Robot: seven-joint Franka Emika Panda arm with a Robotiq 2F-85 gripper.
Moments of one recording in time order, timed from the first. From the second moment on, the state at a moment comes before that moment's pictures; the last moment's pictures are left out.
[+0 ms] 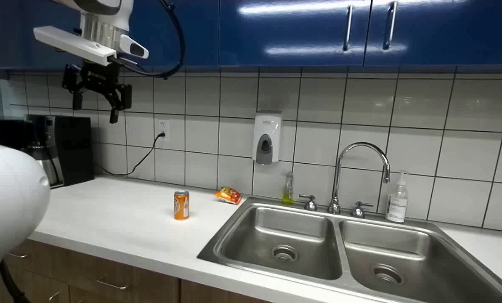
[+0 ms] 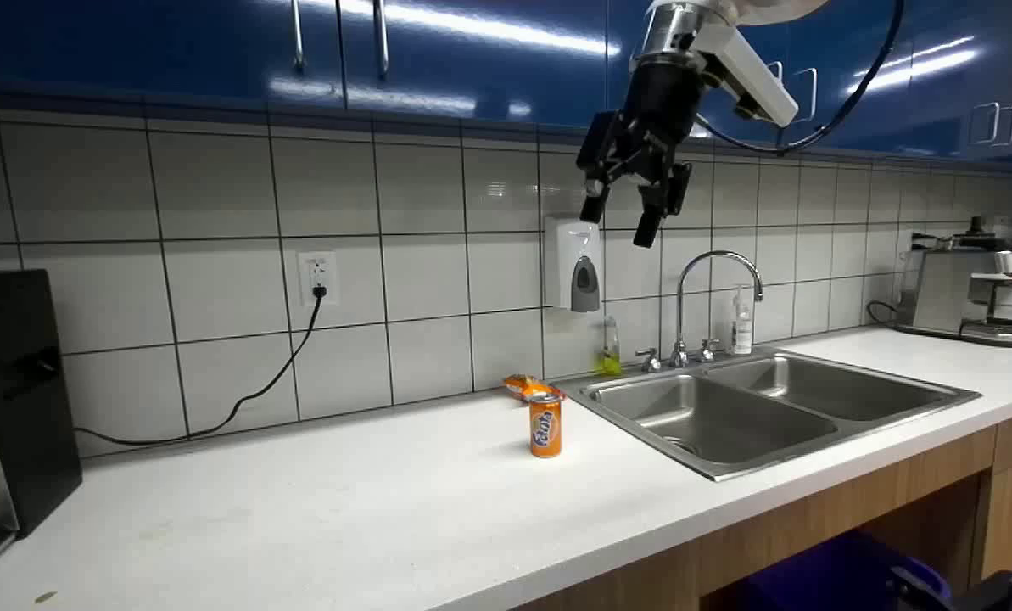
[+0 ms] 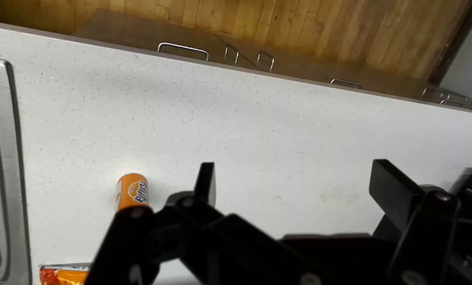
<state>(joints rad) 0.27 -0.70 0.01 -2.45 0.31 1.93 -0.10</state>
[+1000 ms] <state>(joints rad) 0.26 -0.50 0.02 -2.49 0.27 2.19 -0.16</state>
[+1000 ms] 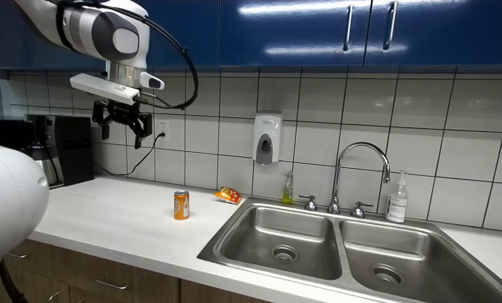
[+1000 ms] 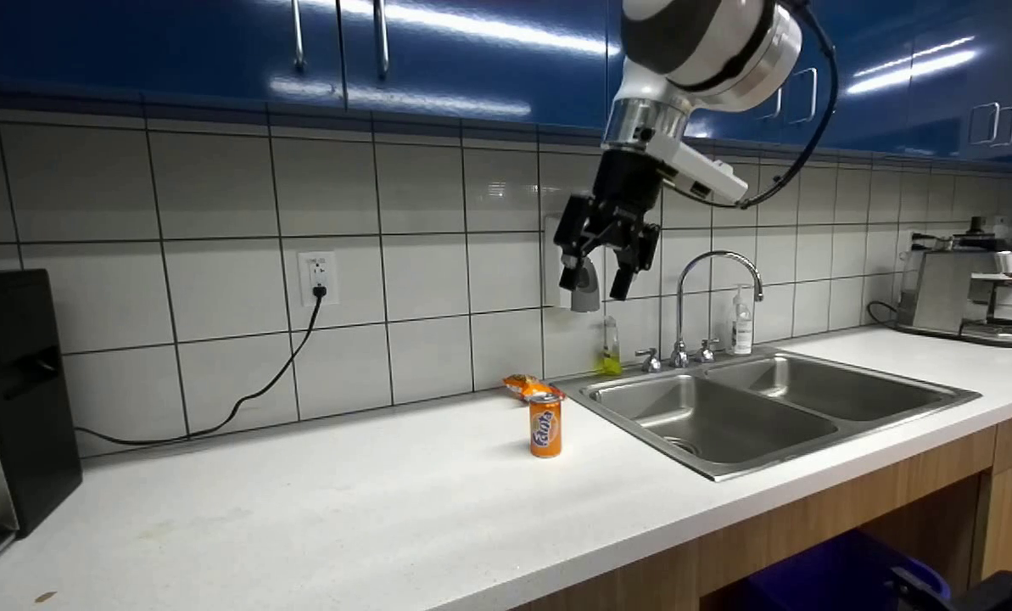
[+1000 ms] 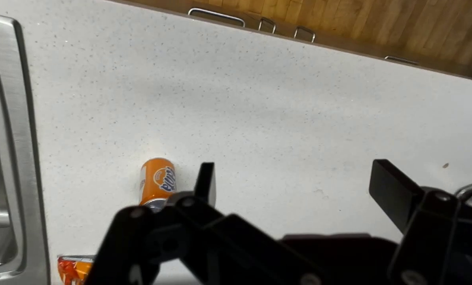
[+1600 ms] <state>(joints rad) 0.23 -0.23 0.02 -2.47 0.15 2.46 -0.17</state>
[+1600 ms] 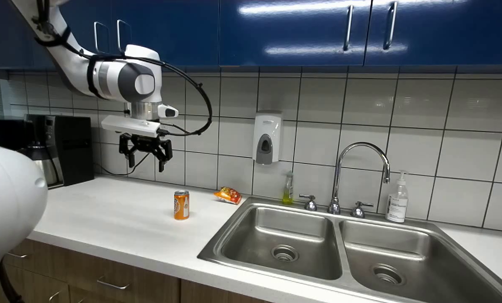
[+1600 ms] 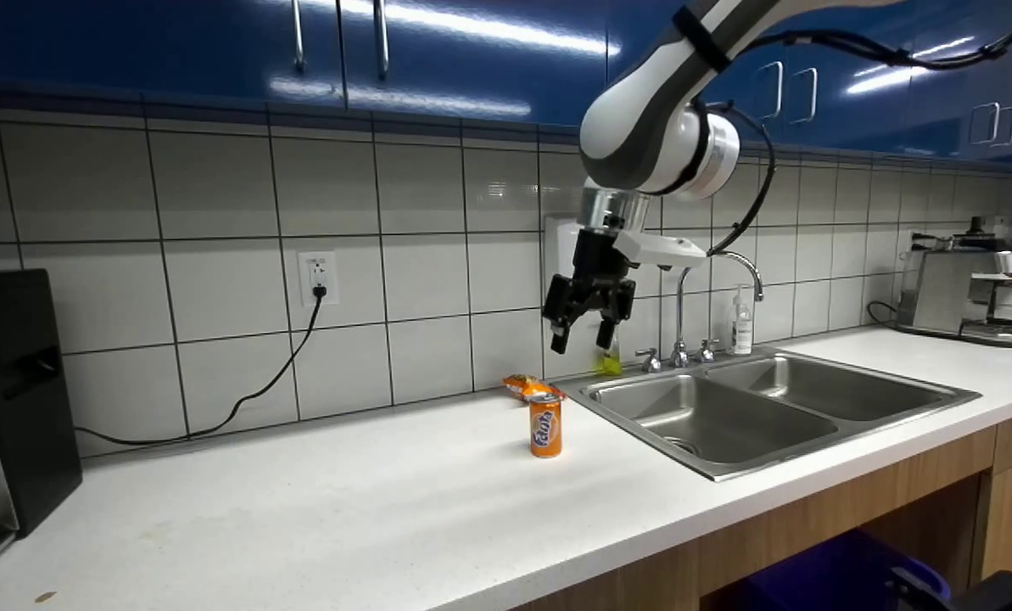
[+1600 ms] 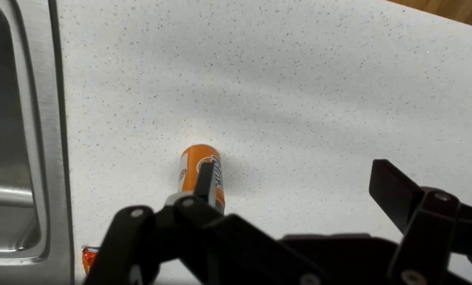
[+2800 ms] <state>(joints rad) 0.17 0.18 0.03 -2.22 0.02 2.62 -0.15</state>
